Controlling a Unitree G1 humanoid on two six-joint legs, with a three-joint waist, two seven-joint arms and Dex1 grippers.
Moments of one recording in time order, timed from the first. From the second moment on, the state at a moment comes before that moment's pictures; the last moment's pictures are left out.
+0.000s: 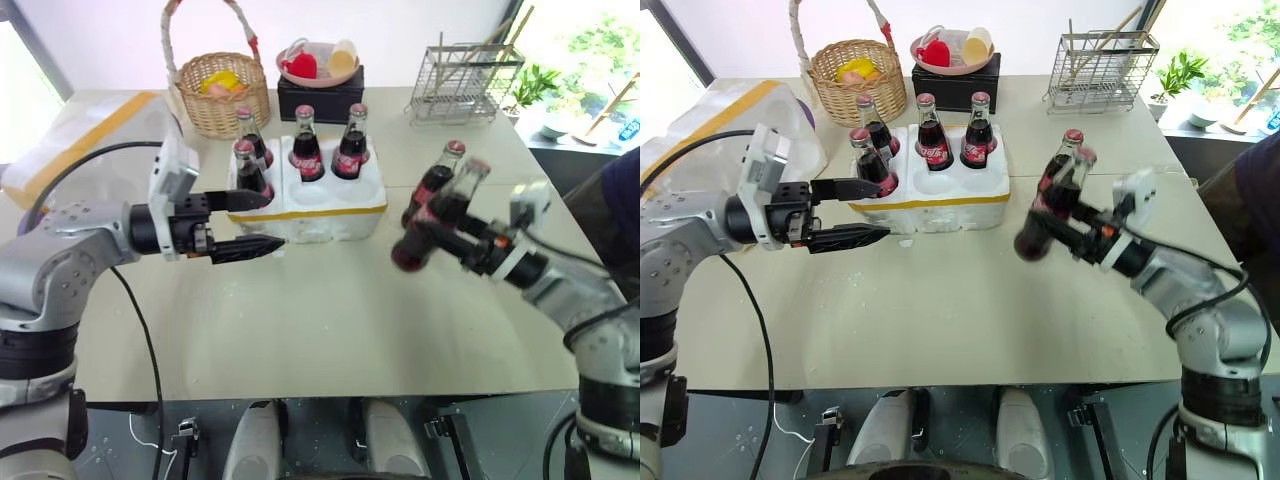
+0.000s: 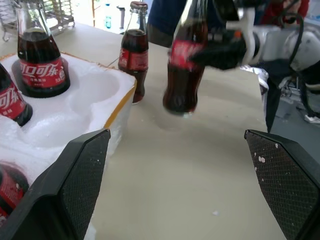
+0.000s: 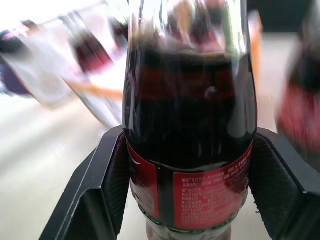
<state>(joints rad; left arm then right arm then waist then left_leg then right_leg) -0.52 0.82 0.17 -0.31 -0.83 0.87 -1.03 -0.34 -0.63 -0.31 -0.32 0.90 0.75 0.65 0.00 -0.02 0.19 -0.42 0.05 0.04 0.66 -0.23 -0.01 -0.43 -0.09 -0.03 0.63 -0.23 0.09</state>
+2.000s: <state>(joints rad) -0.42 0.87 0.30 -0.29 -0.84 0.80 -0.90 -1.11 -0.27 0.23 0.38 0.17 0.48 0.87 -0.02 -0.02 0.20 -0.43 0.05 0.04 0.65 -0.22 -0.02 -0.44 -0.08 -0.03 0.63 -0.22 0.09</state>
